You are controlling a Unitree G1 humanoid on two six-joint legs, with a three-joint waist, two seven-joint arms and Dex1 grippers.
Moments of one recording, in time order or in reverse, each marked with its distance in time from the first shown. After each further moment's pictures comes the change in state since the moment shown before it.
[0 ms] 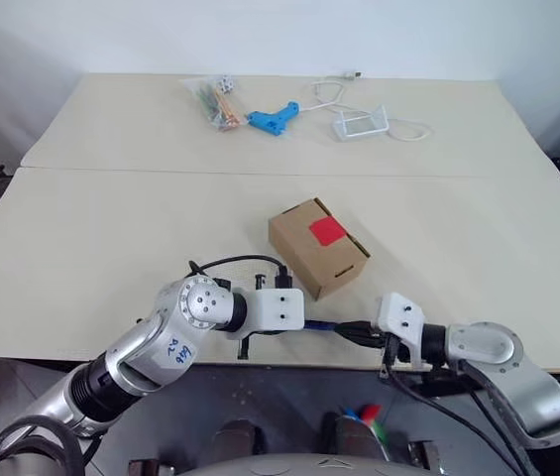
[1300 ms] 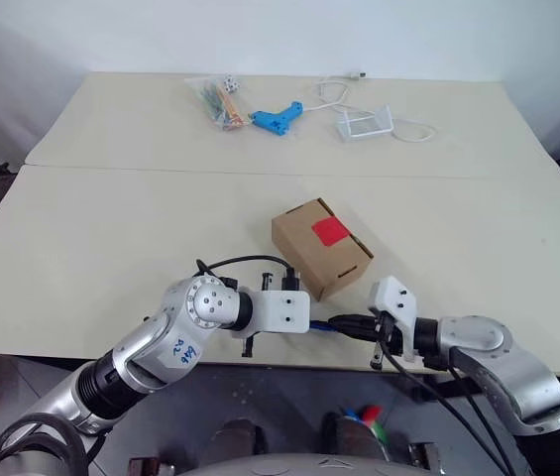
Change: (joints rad) left arm -0.008 -0.011 -0.013 0.031 0.024 -0.065 -0.009; right arm -0.045 0.028 -0.021 0.025 0.108 0.169 -0.031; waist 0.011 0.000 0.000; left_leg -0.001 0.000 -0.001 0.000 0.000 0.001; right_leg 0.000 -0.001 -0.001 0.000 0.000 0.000
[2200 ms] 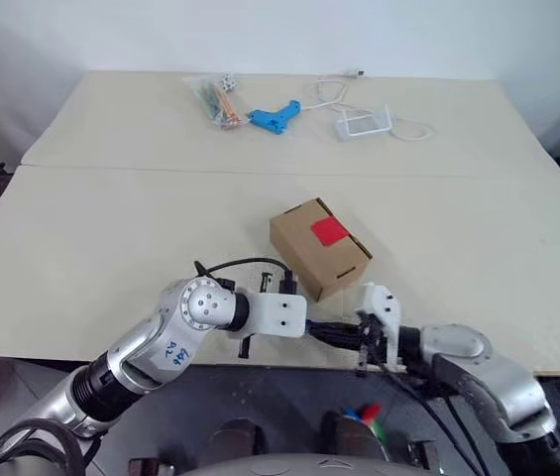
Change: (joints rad) left arm 0.069 0.031 0.061 0.034 -0.011 -0.199 0.007; right arm 0.028 0.077 -0.069 -0.075 0.168 0.099 -0.015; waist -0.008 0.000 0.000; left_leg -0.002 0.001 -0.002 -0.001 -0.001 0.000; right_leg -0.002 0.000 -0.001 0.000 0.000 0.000
